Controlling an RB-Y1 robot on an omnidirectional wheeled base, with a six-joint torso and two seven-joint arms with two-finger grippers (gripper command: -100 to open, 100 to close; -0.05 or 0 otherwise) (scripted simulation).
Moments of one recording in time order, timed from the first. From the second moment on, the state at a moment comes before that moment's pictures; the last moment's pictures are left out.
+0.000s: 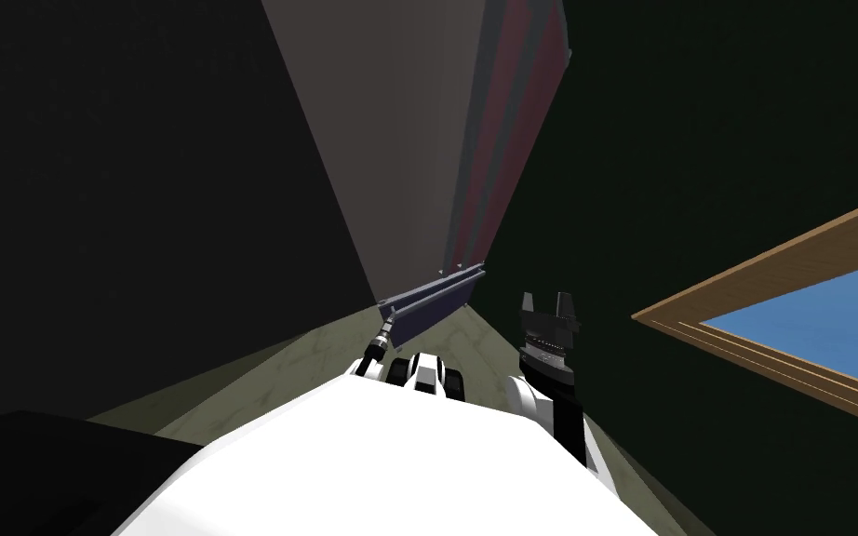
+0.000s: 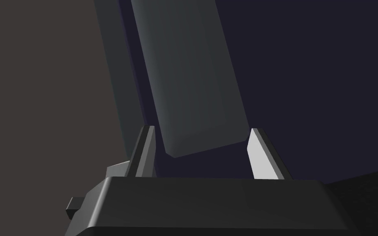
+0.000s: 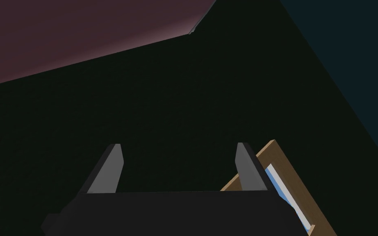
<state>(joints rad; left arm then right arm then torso) 0.22 0.05 -0.02 -1.14 -0.06 -0.51 -0.12 0.52 -0.04 -0.06 -2.22 -0.08 -0.57 -0.17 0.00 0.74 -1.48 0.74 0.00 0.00</state>
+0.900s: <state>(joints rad) 0.27 0.06 -0.07 -1.20 -0.08 -0.49 -0.11 0.52 -0.04 -0.06 -2.22 -0.08 -0.57 -0.17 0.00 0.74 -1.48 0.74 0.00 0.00</state>
